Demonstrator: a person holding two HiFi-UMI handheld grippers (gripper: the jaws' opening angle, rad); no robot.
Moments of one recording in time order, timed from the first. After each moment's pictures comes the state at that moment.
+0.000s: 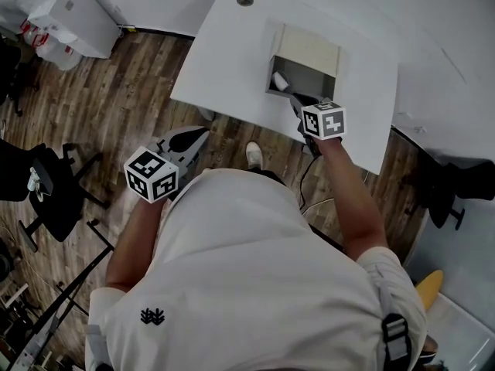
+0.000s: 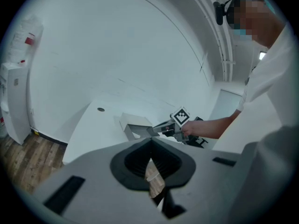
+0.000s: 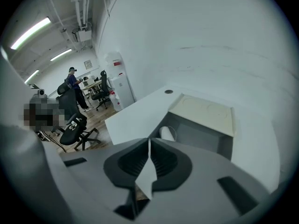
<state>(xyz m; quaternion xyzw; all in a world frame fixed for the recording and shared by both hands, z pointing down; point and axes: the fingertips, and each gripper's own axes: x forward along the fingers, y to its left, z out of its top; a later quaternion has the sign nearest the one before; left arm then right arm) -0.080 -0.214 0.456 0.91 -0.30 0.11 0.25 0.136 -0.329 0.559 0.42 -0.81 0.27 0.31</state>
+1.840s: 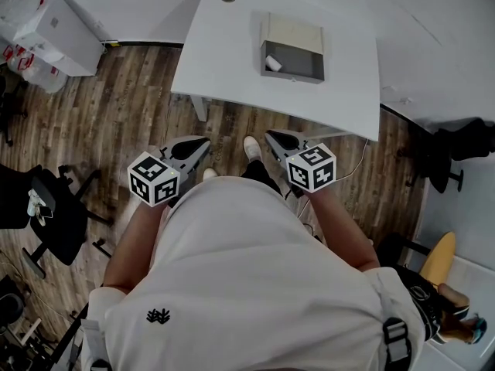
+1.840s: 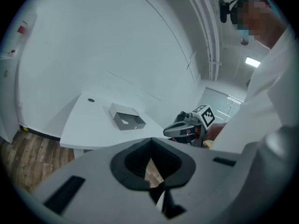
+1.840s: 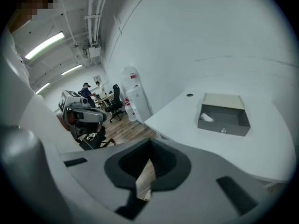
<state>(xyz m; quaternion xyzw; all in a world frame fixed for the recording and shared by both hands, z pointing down) -0.118 -0.134 0.474 0.94 -0.21 0.12 0.26 0.020 -0.137 0.510 0.41 -0.84 0.27 0.21</state>
